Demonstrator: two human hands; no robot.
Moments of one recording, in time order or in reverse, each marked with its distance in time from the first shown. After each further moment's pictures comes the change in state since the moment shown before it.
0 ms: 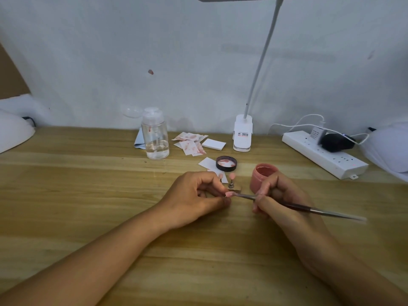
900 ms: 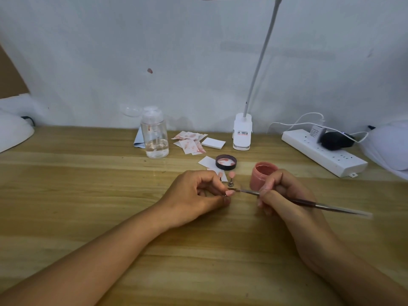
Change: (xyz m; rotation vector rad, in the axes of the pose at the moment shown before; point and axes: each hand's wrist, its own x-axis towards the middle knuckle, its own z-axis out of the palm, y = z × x) left_hand 0.000 0.000 -0.001 0.016 0.000 -0.005; right_hand 0.001 0.002 -0.001 0.048 0.047 -0.025
